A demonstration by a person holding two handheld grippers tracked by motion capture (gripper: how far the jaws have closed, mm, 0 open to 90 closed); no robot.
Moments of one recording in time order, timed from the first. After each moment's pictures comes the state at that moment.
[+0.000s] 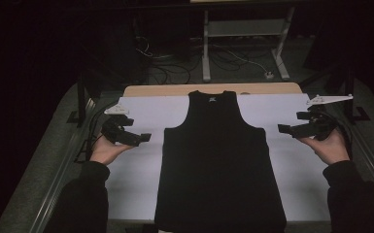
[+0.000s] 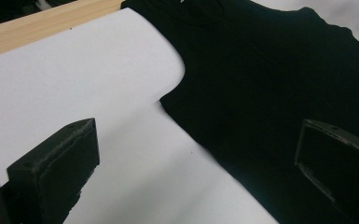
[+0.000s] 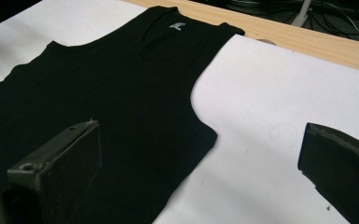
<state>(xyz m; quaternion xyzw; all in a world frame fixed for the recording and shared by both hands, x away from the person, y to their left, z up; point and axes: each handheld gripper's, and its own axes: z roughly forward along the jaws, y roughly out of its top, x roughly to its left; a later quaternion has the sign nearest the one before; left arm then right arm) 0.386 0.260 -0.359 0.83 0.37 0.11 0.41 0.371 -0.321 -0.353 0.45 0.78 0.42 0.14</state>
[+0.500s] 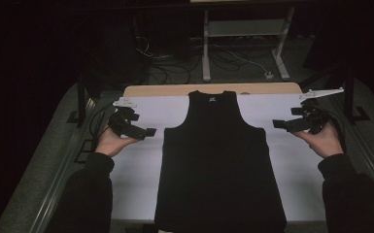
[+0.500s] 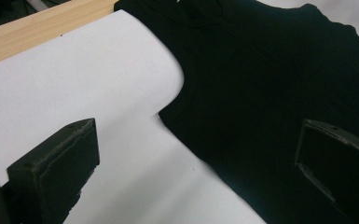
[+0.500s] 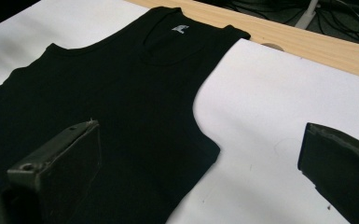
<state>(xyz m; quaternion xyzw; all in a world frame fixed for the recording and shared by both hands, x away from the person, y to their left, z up) 0.405 0.245 -0.354 0.84 0.36 0.10 0.39 0.390 -0.311 -0.351 0.45 0.78 0.41 0.13</state>
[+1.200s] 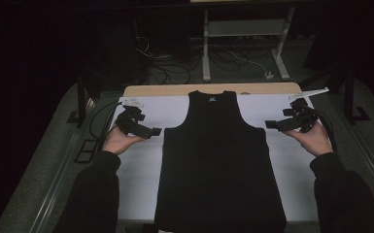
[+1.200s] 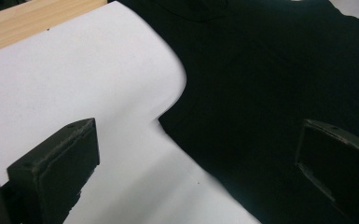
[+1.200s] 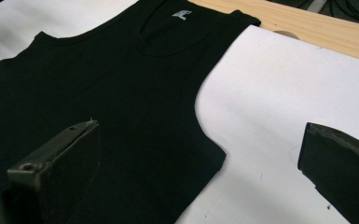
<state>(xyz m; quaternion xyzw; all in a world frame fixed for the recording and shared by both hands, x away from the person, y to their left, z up) 0.422 0.234 -0.373 0.85 0.36 0.09 0.38 0.410 -0.297 -0.370 0.45 0.79 0.40 0.11</state>
